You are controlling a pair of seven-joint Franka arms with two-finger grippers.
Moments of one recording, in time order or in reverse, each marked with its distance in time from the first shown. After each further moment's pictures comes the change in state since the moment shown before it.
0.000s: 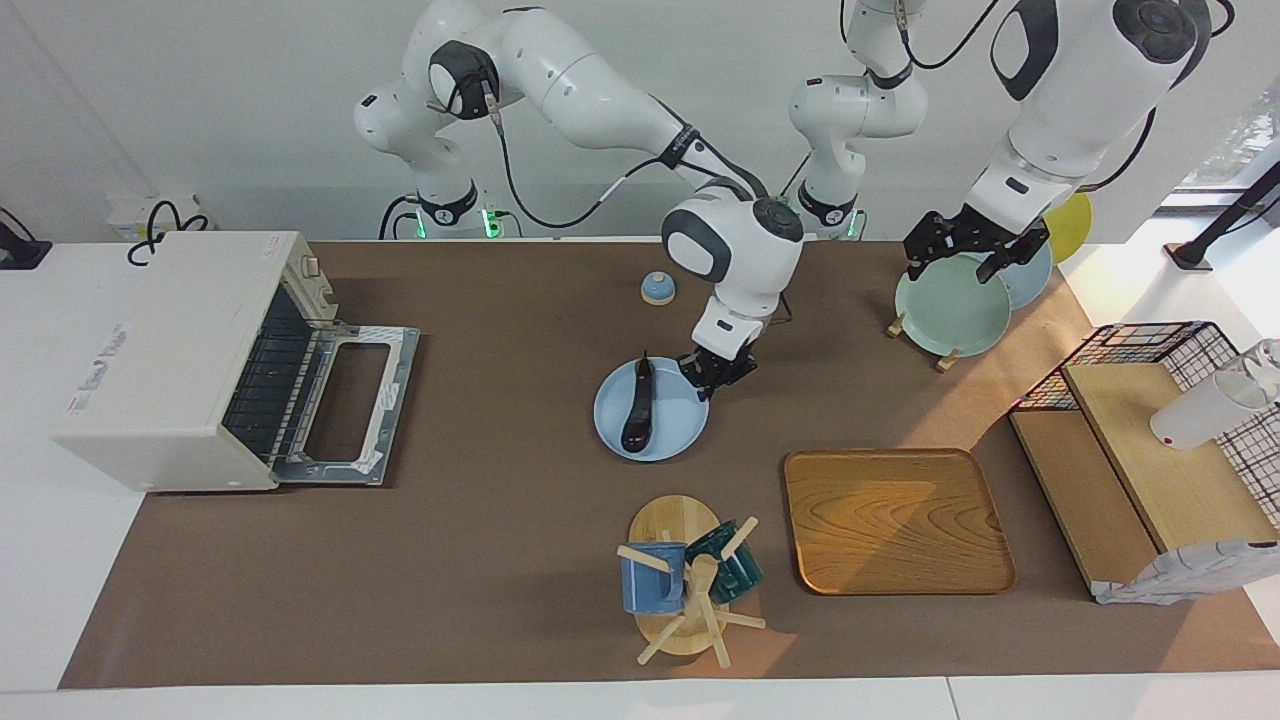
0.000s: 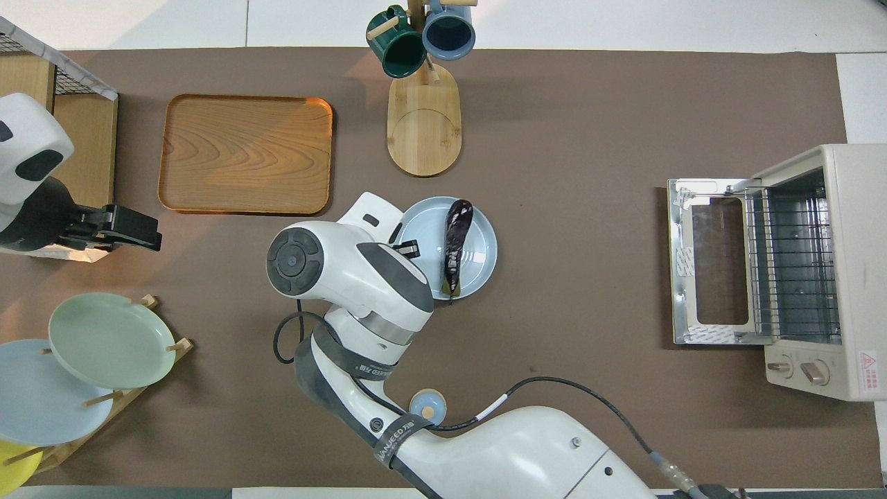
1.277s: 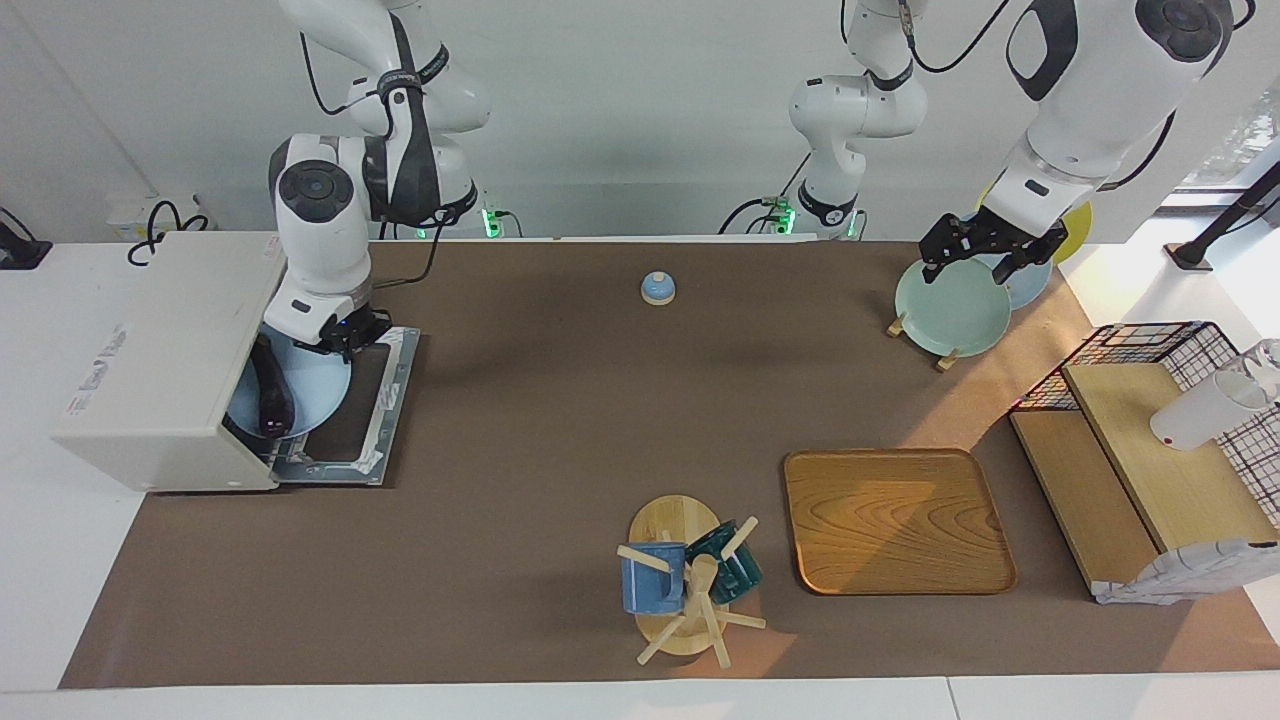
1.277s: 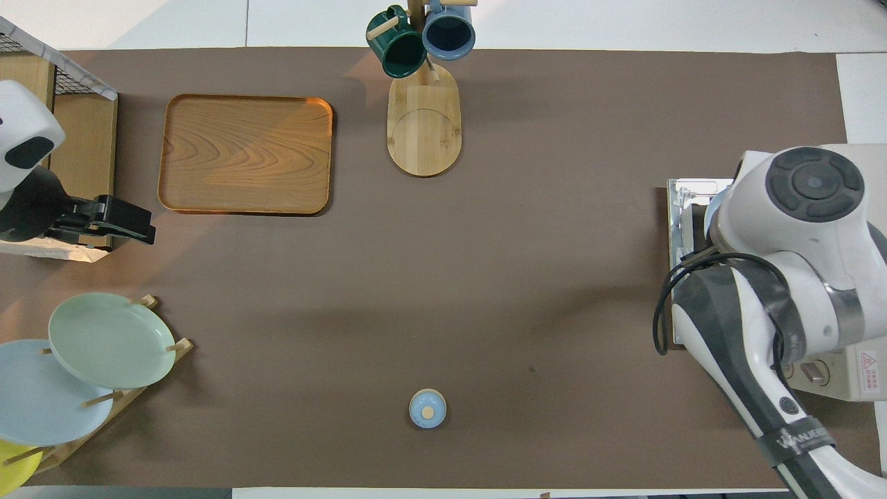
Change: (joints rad) left arm 0.008 0.031 0.018 0.049 0.028 -0.013 0.000; right arm -0.753 -0.699 -0.004 -0.873 -0.046 0.161 -0.847
